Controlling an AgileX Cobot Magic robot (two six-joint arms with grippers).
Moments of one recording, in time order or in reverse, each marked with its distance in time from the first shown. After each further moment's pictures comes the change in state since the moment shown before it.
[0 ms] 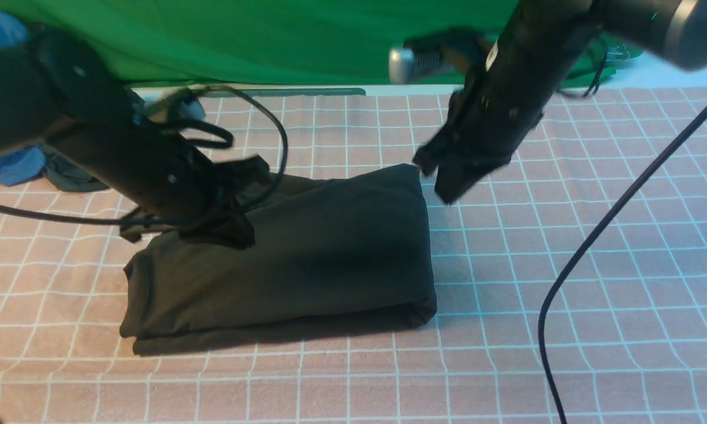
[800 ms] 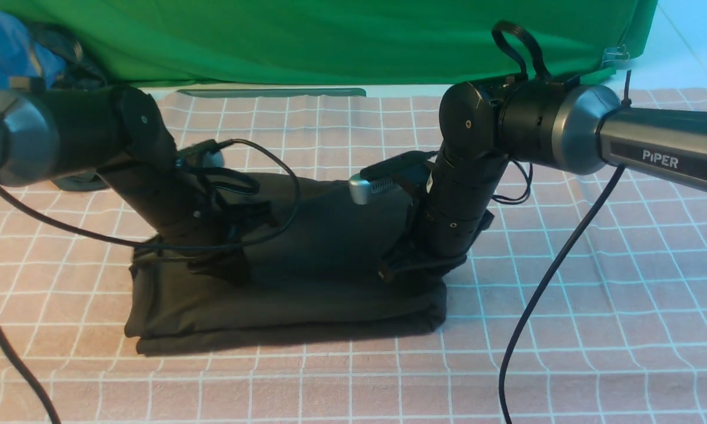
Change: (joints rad) right arm 0.090 0.131 0.151 -0.047 -0.124 0.078; left arm -0.008 0.116 -0.007 0.155 -0.018 -0.080
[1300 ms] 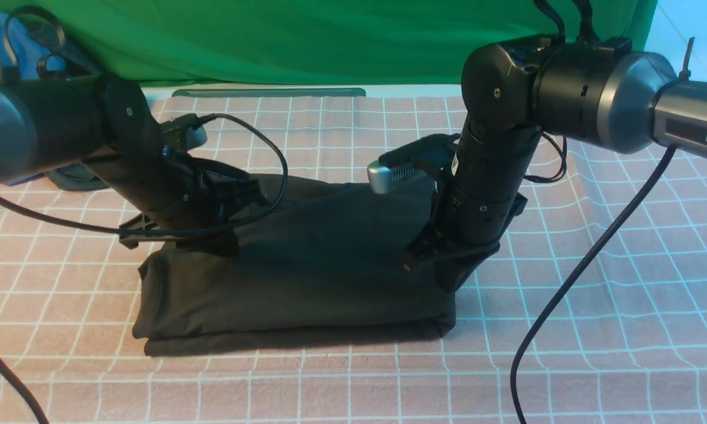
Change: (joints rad) right arm -0.001 -0.107 0.034 -0.036 0.111 0.007; left arm 0.003 -0.037 -0.003 0.024 -0.095 -0.050
